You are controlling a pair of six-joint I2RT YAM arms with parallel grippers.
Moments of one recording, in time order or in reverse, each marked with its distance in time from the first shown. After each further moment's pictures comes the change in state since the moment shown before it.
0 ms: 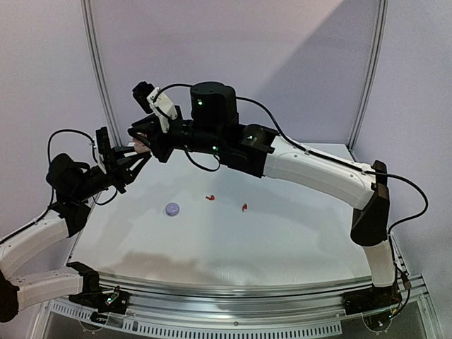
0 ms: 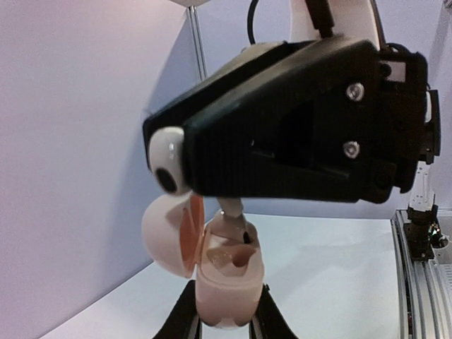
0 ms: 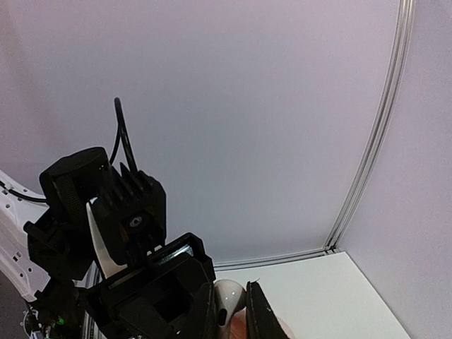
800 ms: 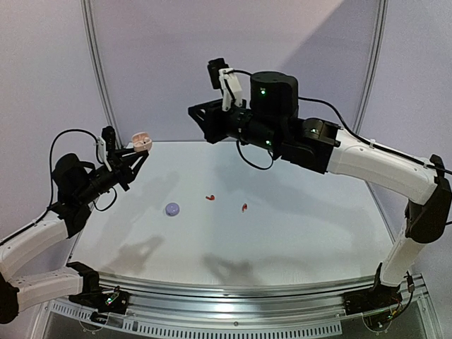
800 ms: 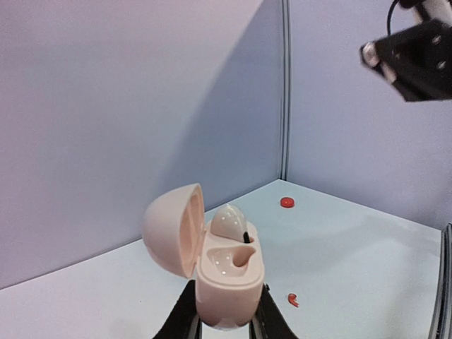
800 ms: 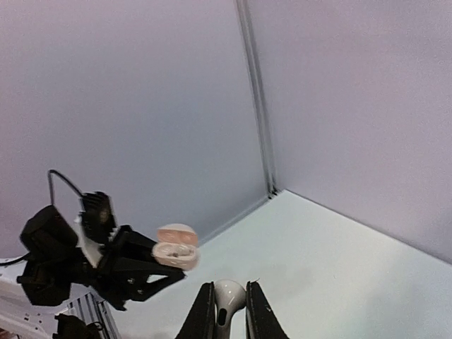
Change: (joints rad) left arm 0.000 -0.013 -0.003 -0.197 -0.282 0.013; right arm -0.046 -0.408 -0.465 0.035 0.300 0.331
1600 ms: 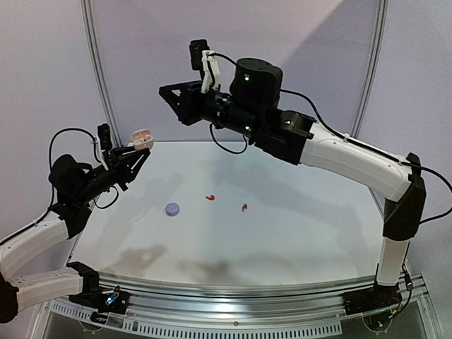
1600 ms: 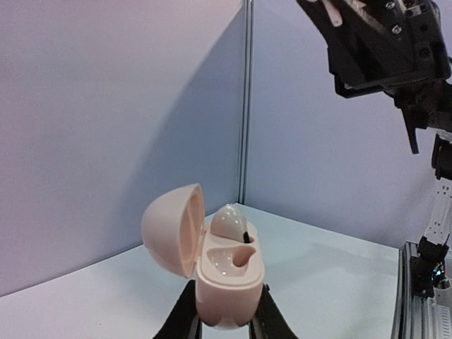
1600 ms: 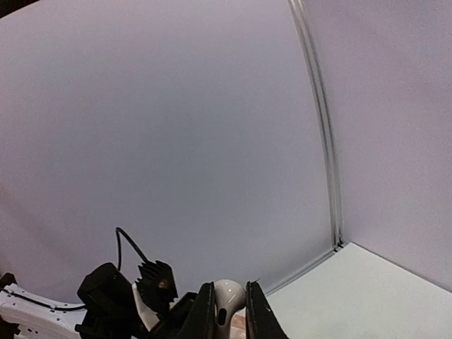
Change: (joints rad) left arm -0.011 0.001 -0.008 0.115 0.114 -0.130; right arm -0.011 0.165 0.219 0.111 -0.159 0.097
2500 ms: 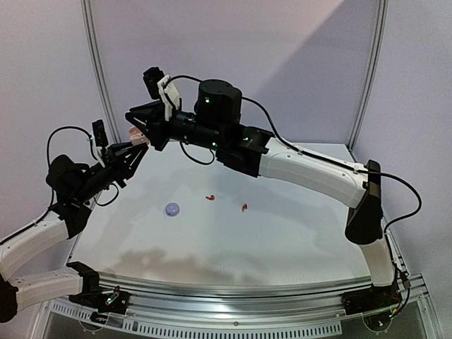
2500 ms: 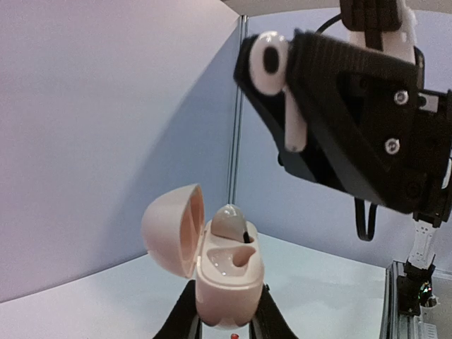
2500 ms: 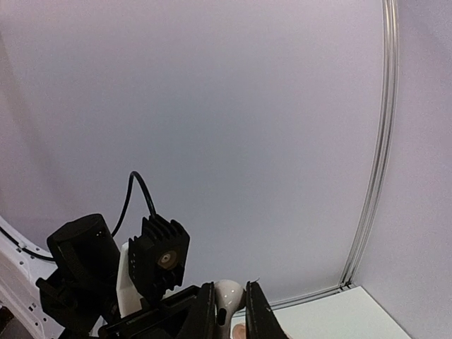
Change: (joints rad) left arm -0.018 0.000 0.004 0.091 -0.004 -0.093; right arm 0.034 0.278 0.251 0.068 -0.199 -0.285
